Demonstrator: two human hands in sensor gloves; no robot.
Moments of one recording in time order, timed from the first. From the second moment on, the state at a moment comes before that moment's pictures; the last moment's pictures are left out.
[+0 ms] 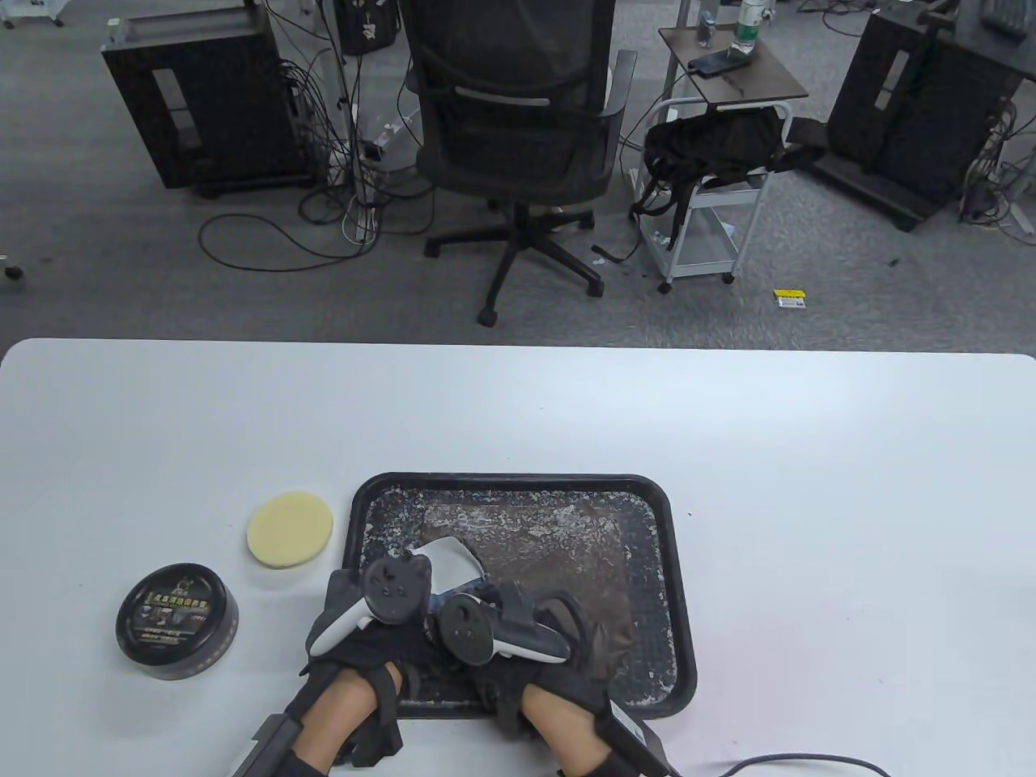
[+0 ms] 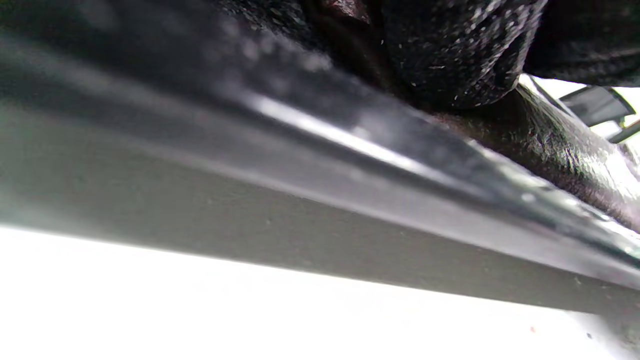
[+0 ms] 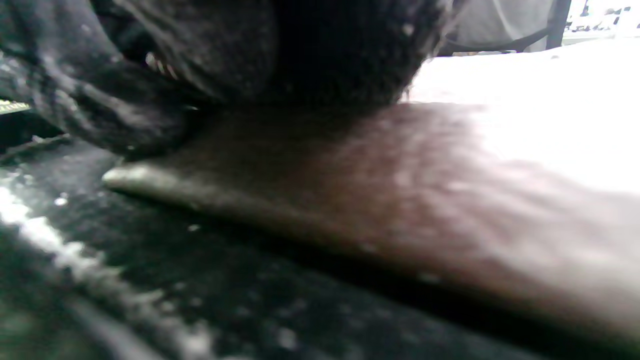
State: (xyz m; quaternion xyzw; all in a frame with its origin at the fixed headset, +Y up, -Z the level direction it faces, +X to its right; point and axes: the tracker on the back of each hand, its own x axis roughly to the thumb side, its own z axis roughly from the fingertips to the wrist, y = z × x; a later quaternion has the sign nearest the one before) left_hand -0.160 -0.803 -0.339 -0.27 -0.08 0.24 0.93; right_hand -0.001 -0.752 -0.325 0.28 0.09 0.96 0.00
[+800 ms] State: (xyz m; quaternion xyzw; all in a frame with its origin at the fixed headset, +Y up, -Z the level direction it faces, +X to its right) left_hand -0.160 -0.803 -0.341 -0.28 -0.09 0.23 0.93; right_hand 0.111 -0.729 -0.346 0.03 0.21 0.98 -0.06
